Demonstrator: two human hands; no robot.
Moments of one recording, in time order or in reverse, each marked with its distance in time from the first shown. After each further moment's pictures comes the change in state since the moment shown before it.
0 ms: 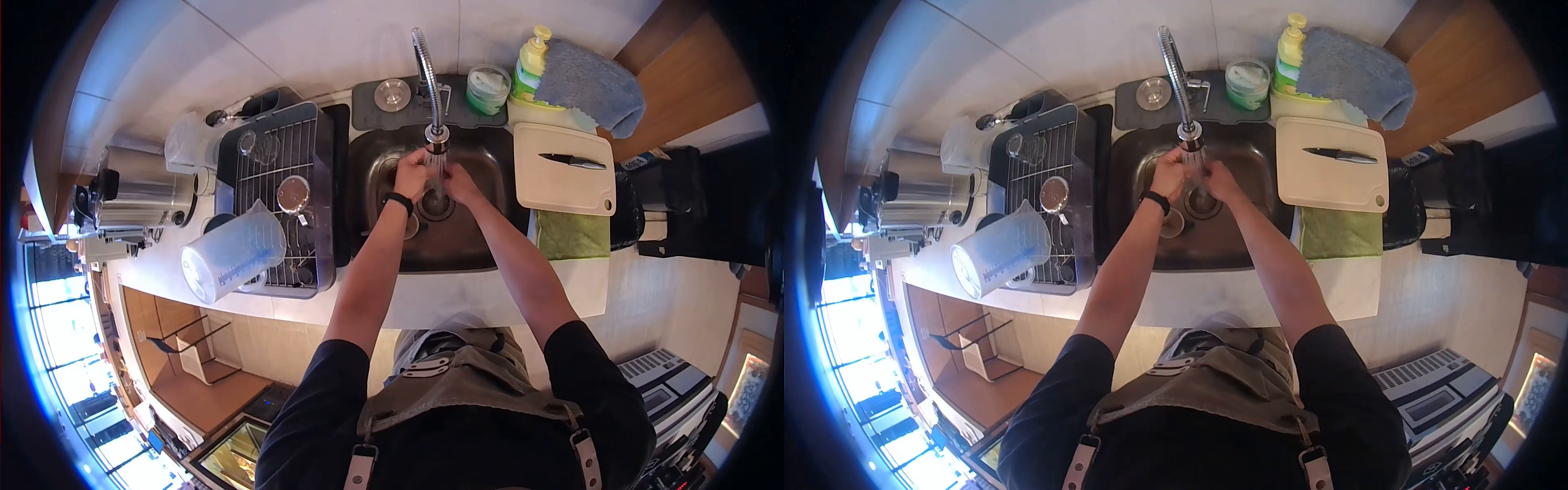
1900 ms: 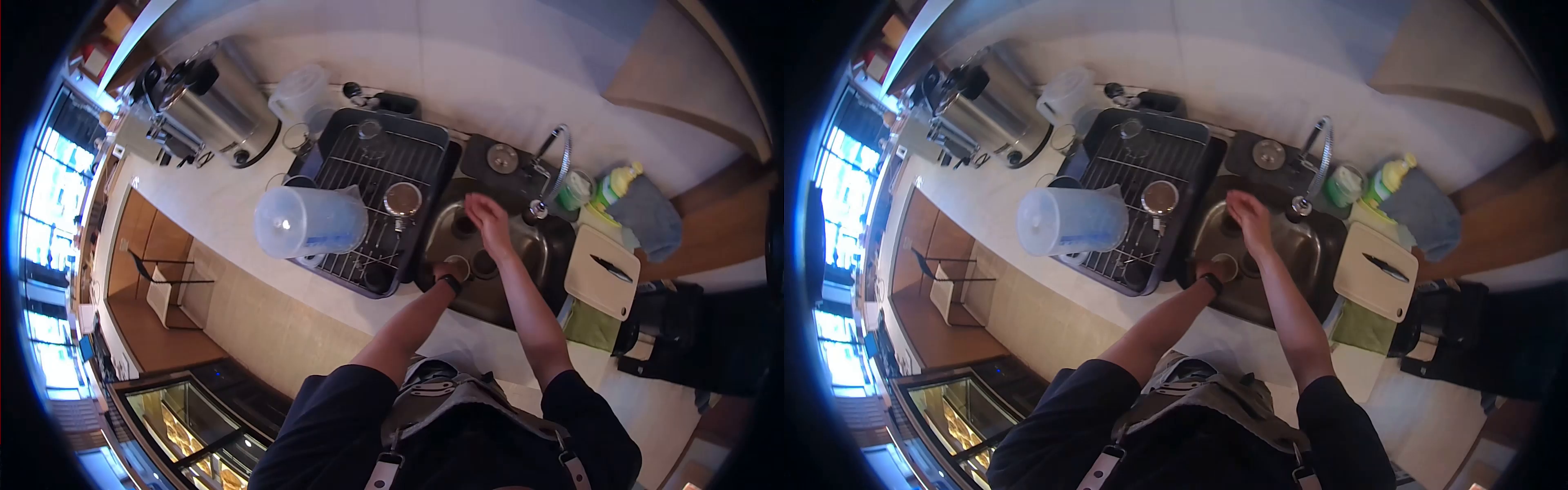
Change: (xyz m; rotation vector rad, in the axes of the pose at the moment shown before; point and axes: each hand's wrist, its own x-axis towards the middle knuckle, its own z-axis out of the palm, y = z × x) left_hand -0.111 -0.078 -0.058 1.773 0.190 -0.441; right_hand 0.007 -0.157 0.064 0.865 -0.069 -0.027
